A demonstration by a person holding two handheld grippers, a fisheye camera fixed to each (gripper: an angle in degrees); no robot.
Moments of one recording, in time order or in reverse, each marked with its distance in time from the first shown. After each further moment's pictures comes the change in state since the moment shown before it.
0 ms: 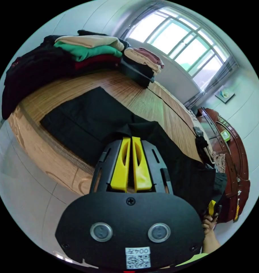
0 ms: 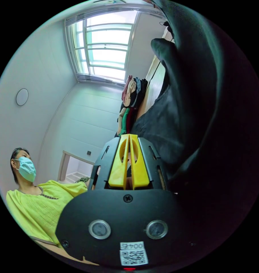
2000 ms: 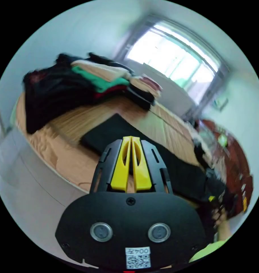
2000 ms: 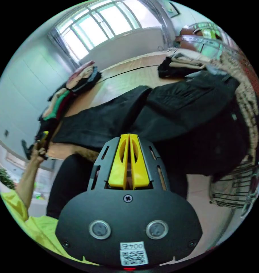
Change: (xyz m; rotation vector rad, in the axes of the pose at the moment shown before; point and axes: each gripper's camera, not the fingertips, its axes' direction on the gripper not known) left arm -0.051 -0.095 -0.216 0.173 -0.018 0.096; right arm -0.115 0.008 0.032 -0.010 1.040 -0.242
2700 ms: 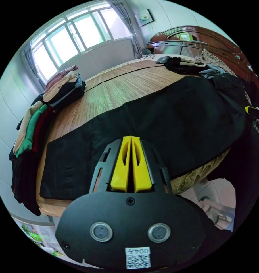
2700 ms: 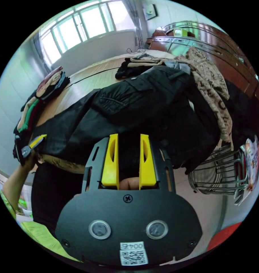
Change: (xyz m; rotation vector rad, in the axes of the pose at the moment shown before) left arm 0.065 0.287 0.237 -0.238 -0.117 0.859; right arm 0.122 0.028 0.006 0.008 0.195 0.131
